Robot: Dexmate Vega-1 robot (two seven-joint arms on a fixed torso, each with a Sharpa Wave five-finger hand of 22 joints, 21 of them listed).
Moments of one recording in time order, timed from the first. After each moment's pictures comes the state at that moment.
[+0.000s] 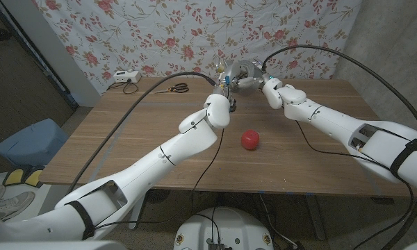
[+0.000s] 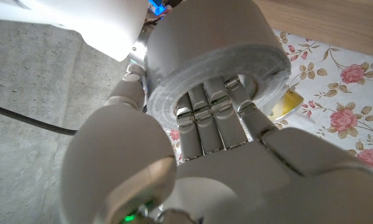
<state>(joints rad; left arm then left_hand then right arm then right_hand) 0.60 0.35 0.85 -1.97 0.25 0.64 0.36 0.90 -0.03 0.48 -0.17 0.18 1.11 0.11 0.21 0.20 1.10 -0.03 0.48 0.47 1.15 -0.09 0.42 0.42 0.52 -0.04 1.07 0.19 -0.20 -0.50 -1.01 -1.11 -0.75 -0.05 -0.30 0.83 -0.03 0.44 0.02 0.23 0.64 0.19 0.20 0.20 0.82 0.16 0.28 0.34 0.97 -0.02 0.43 0.65 0.48 -0.05 0.83 0.19</state>
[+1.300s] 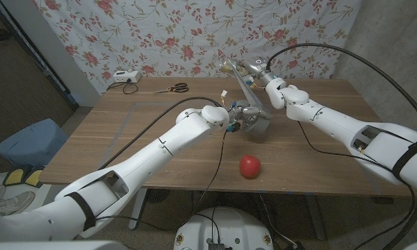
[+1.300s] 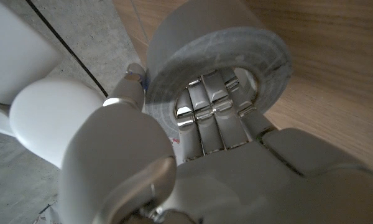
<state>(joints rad) 0.53 0.34 0.83 -1.79 -0.31 0.71 0.01 0.91 -0.03 0.49 -0.18 0.18 1.13 0.13 0.21 0.20 1.11 0.00 0.46 0.47 1.16 -0.08 0.40 0.30 0.53 -0.04 1.09 0.18 -0.21 -0.51 -0.97 -1.12 -0.74 -0.10 -0.36 0.83 -0.04 0.44 0.02 0.23 0.71 0.17 0.21 0.20 0.87 0.12 0.27 0.35 0.98 -0.03 0.42 0.65 0.47 -0.04 0.84 0.18</state>
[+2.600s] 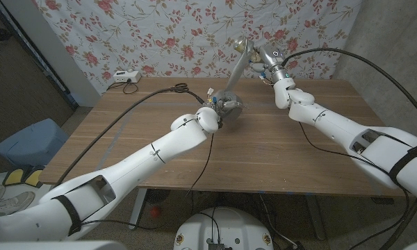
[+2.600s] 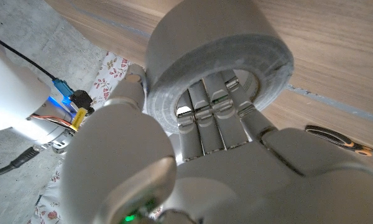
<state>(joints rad) 0.57 0.44 0.87 -1.93 -0.05 0.84 0.39 0.91 -0.03 0.49 -0.17 0.18 1.13 0.14 0.20 0.20 1.10 -0.01 0.44 0.47 1.15 -0.08 0.39 0.38 0.52 -0.05 1.09 0.18 -0.26 -0.49 -0.87 -1.07 -0.59 -0.07 -0.62 0.83 -0.04 0.44 0.02 0.23 0.71 0.17 0.20 0.20 0.87 0.12 0.26 0.35 0.98 -0.03 0.42 0.66 0.47 -0.05 0.86 0.18</state>
